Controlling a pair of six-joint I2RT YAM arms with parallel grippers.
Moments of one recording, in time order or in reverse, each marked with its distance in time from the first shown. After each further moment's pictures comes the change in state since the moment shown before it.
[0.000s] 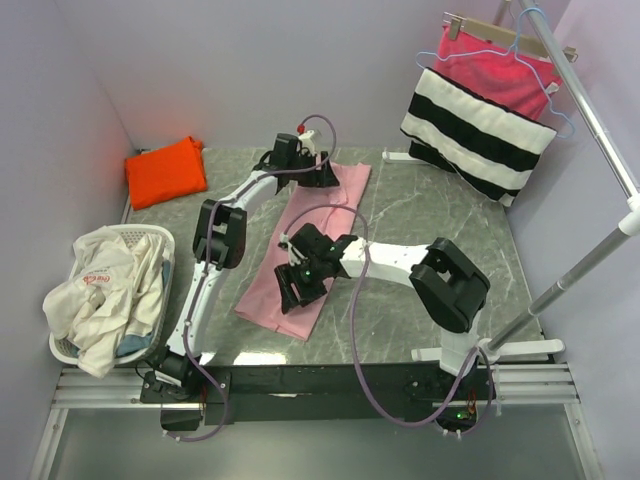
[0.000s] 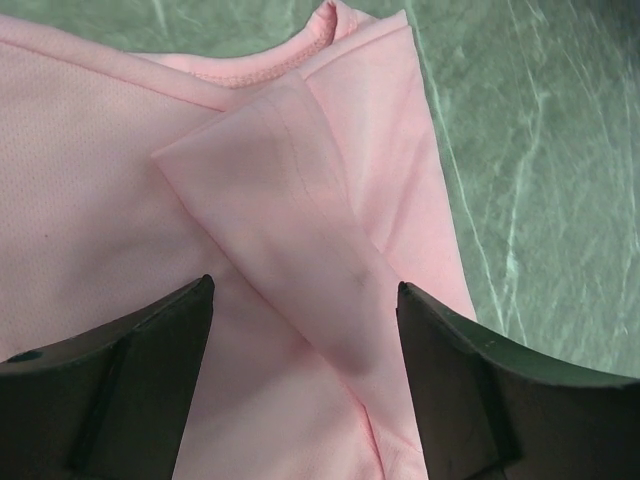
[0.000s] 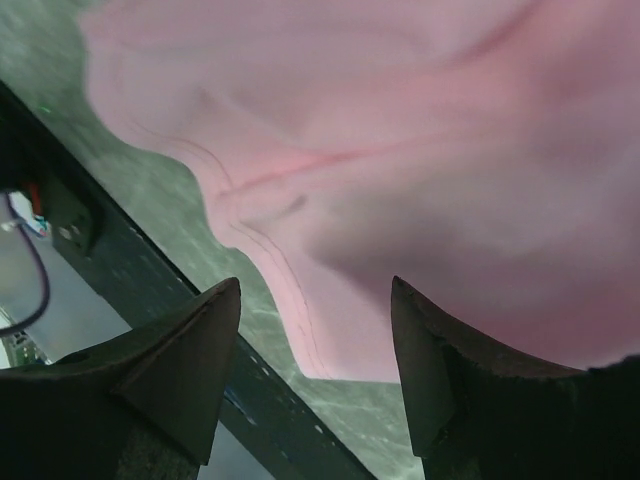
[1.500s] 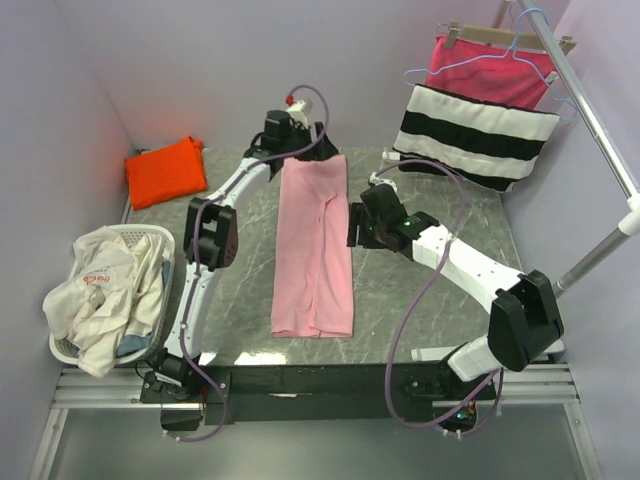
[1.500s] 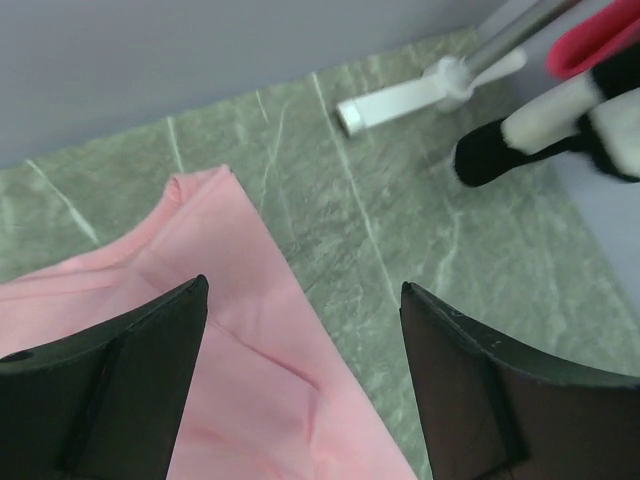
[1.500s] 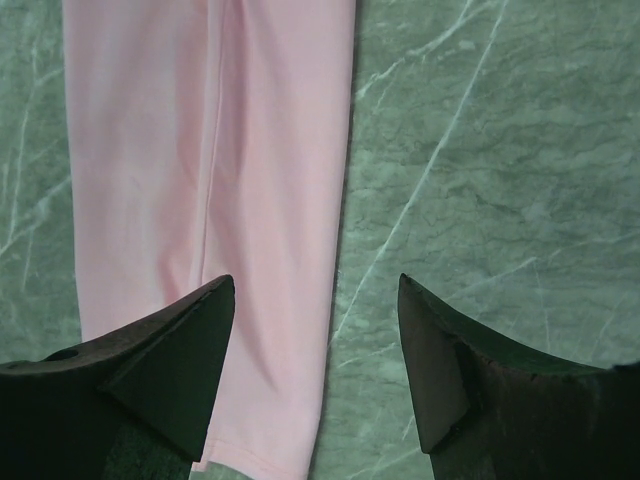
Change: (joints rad) left arm 0.035 -0.149 0.003 0.093 -0.055 -0.076; right arm -0.321 -0.422 -0.120 -0.087 0.579 0.058
